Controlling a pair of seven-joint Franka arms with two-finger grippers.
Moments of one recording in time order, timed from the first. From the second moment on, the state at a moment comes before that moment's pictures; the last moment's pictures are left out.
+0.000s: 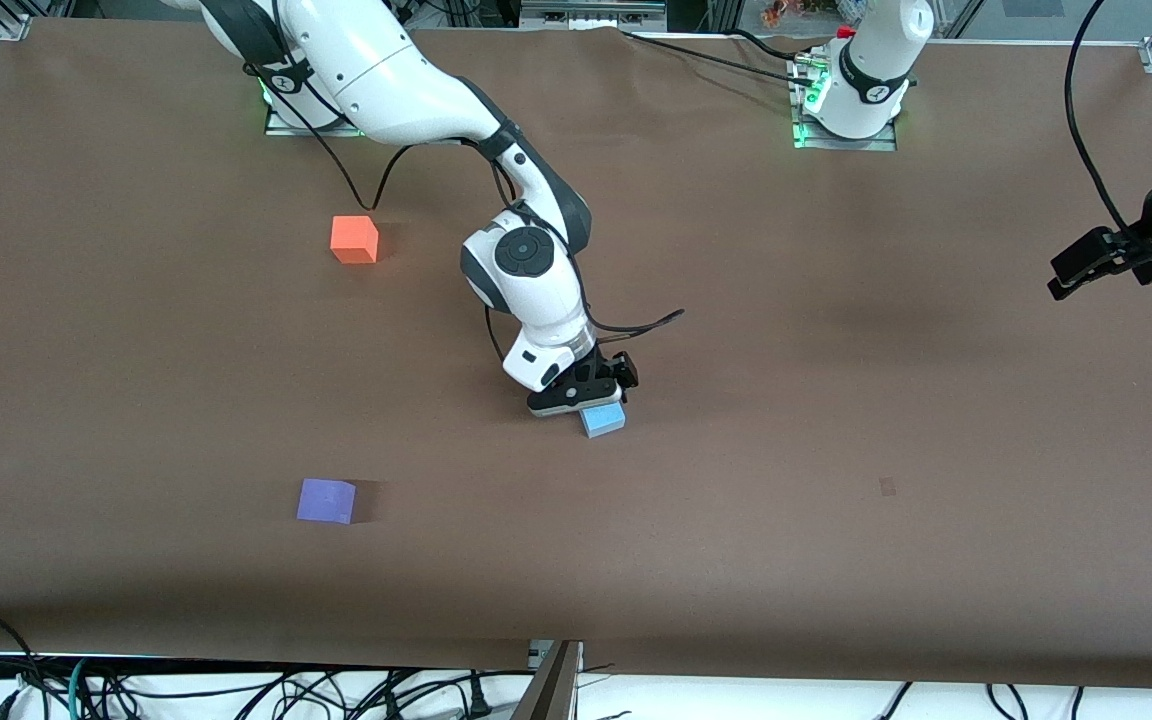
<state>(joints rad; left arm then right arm) 0.06 -0.01 -0.03 -1.67 0.04 1.74 -0.19 0.74 0.93 0.00 -1.31 -0.02 2.62 0.63</state>
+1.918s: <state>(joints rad) 0.07 0.00 -0.02 -1.66 0.04 1.69 -0.03 0.51 0.81 -0.05 -1.11 0.05 2.08 0.42</state>
